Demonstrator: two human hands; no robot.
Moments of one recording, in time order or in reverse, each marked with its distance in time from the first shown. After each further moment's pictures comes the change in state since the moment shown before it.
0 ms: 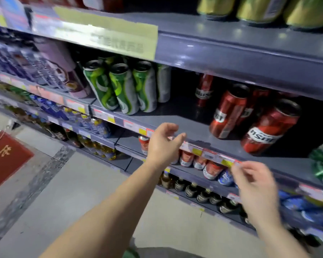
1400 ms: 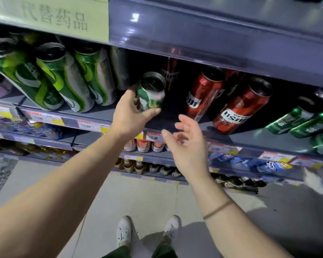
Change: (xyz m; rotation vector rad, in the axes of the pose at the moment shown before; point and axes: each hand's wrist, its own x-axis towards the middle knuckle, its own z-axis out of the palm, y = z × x) left_hand 0.085 0.007 -0.004 -0.040 -0.275 0.214; right_hand 0.011 -0.057 0.101 0.127 -0.098 0.021
